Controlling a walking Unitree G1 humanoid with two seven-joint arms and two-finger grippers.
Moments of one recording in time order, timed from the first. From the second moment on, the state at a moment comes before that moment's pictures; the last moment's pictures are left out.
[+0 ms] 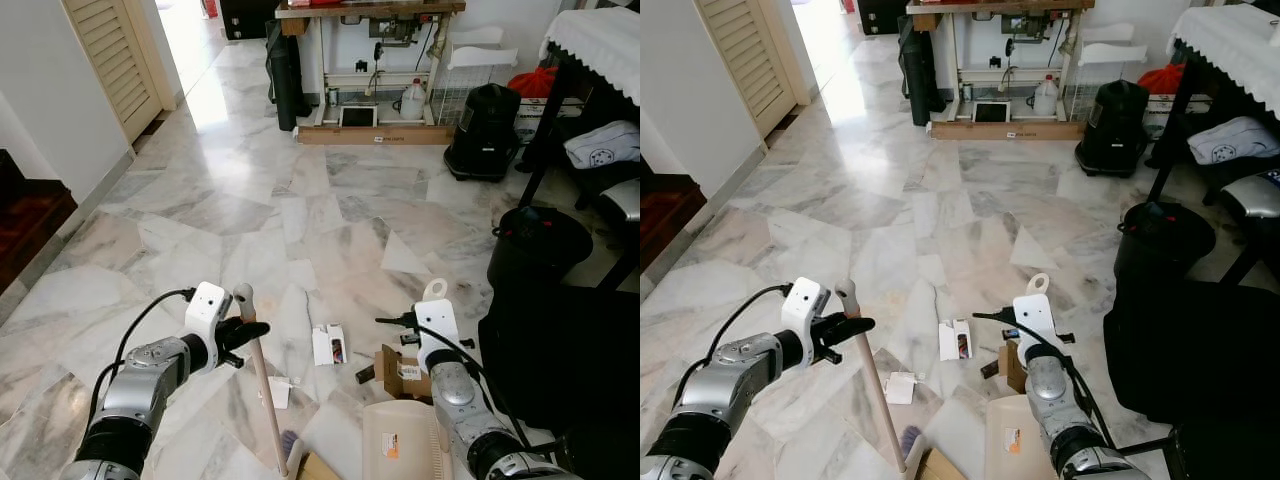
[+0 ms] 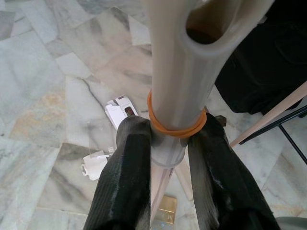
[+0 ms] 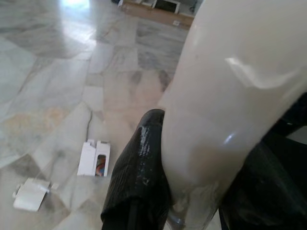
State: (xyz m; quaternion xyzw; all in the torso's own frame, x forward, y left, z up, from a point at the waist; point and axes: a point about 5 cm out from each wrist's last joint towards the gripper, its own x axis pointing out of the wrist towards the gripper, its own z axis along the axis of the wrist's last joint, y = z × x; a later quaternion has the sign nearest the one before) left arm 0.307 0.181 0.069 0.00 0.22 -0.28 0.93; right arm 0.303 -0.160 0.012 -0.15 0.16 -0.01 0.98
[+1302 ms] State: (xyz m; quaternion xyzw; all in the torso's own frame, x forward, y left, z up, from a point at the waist) left arm 0.332 0.158 0.108 -0.20 0.11 -0.28 0.93; right arm 0.301 -0.155 0.006 -0.14 0.20 0.07 0.97
